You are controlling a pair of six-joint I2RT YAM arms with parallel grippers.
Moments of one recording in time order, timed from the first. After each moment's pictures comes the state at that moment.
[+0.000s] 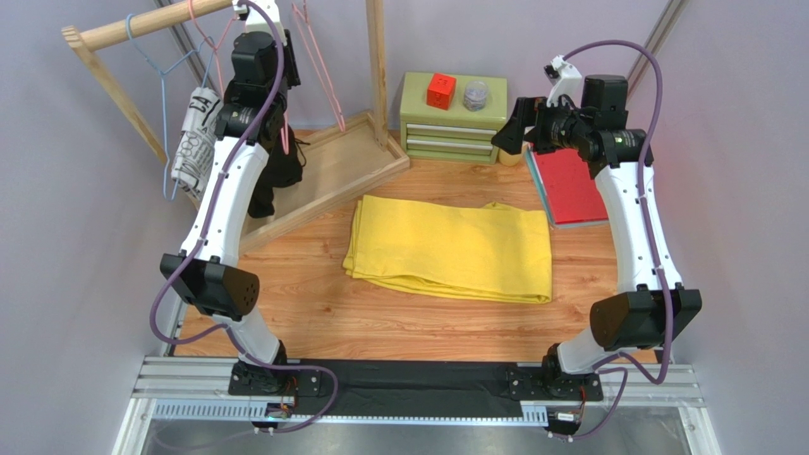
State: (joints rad) left arm -0.20 1.71 2.04 -0.40 -0.36 -0.02; right arm 0.04 1.54 1.78 -0.77 -0.56 0.08
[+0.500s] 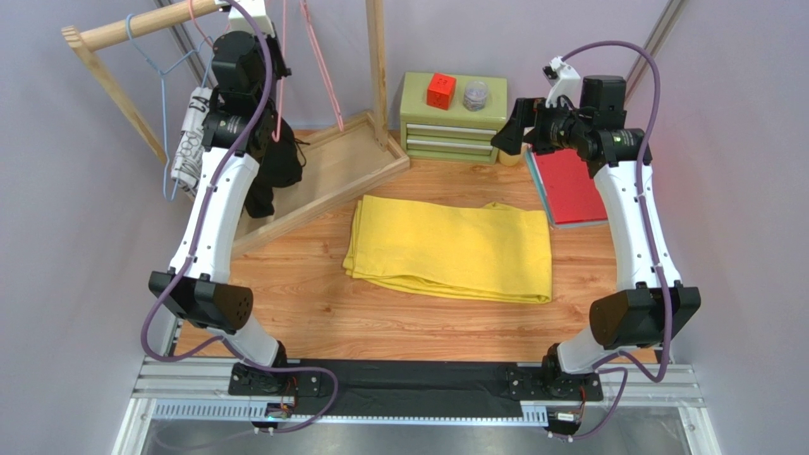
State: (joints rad) left arm -0.19 1.63 1.96 -0.27 -0.32 0.01; right arm 0.04 1.54 1.78 -0.77 -0.56 0.08
